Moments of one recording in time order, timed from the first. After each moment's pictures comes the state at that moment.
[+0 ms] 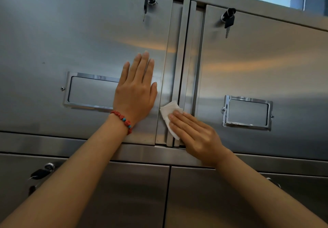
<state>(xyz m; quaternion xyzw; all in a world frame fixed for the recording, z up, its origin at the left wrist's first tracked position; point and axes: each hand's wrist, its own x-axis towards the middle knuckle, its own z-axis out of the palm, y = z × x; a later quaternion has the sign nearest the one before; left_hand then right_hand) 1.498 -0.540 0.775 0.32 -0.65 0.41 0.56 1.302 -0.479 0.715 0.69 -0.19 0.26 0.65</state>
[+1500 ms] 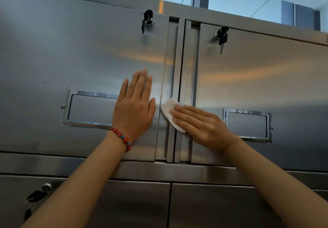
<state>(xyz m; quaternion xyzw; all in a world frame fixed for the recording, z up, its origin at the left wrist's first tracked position) 1.498 -0.541 0.775 0.30 -0.64 0.42 0.57 1.293 -0.472 0.776 0.71 -0.14 0.20 0.66</state>
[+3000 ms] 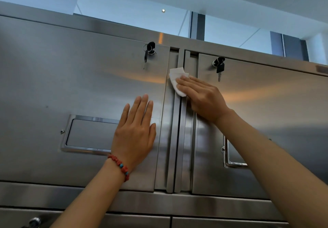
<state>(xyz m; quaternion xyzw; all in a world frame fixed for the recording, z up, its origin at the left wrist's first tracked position) 1.498 -0.541 0.776 0.30 -0.64 0.41 0.58 1.306 -0.482 0.892 0.64 -0.16 0.29 0.69</state>
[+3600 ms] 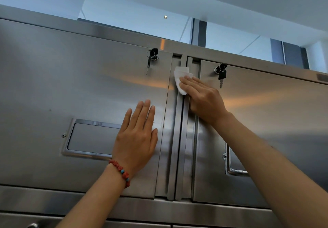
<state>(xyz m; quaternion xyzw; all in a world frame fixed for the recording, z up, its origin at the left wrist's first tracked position) 1.497 -0.542 0.776 0.30 -0.64 0.41 0.58 1.314 -0.490 0.901 0.63 -0.20 0.33 0.68</state>
